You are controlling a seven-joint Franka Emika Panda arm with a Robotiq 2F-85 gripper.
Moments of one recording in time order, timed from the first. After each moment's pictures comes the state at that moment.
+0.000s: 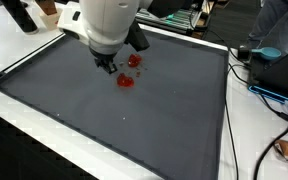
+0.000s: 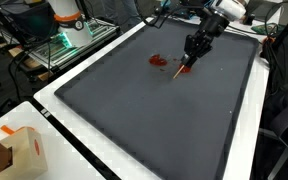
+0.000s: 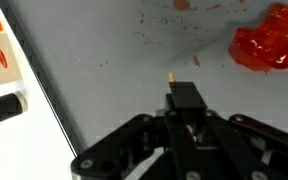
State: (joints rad) arm 0.28 0.77 -0.09 -1.32 -0.40 1.74 0.83
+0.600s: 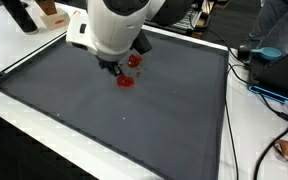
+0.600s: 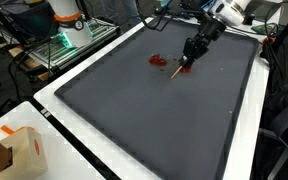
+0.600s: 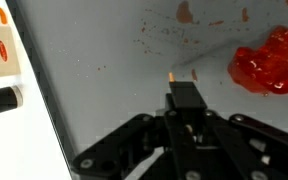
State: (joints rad) arm 0.29 0.82 -0.09 -1.29 -0.40 1.69 0.75
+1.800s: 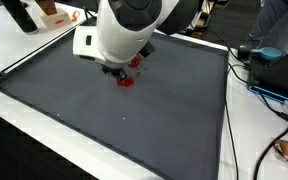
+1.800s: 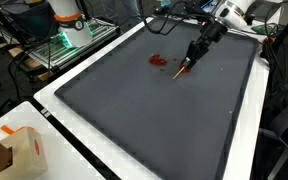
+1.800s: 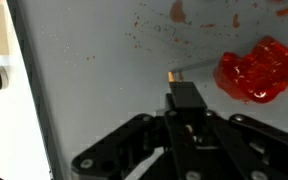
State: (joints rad) arm 0.30 0.87 -0.09 -1.23 -0.40 1.68 0.65
